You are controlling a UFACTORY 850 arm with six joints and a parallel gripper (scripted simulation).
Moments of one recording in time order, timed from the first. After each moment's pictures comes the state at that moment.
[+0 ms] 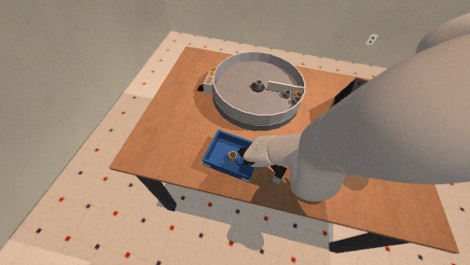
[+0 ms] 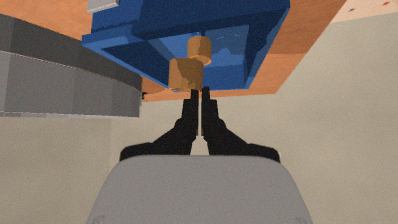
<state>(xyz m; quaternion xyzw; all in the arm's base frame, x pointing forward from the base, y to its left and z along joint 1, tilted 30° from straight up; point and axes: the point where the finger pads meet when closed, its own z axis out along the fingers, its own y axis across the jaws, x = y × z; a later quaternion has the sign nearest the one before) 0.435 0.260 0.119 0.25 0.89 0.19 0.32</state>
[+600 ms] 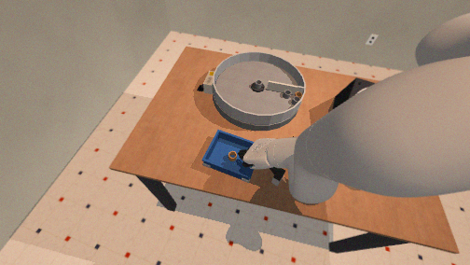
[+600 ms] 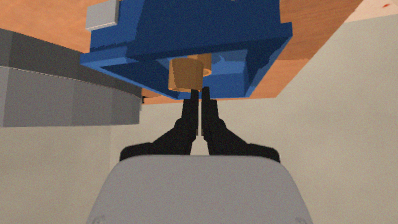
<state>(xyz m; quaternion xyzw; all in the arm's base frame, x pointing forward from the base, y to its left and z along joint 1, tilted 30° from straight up) 0.436 0.268 0.105 0.25 0.89 0.19 0.32</state>
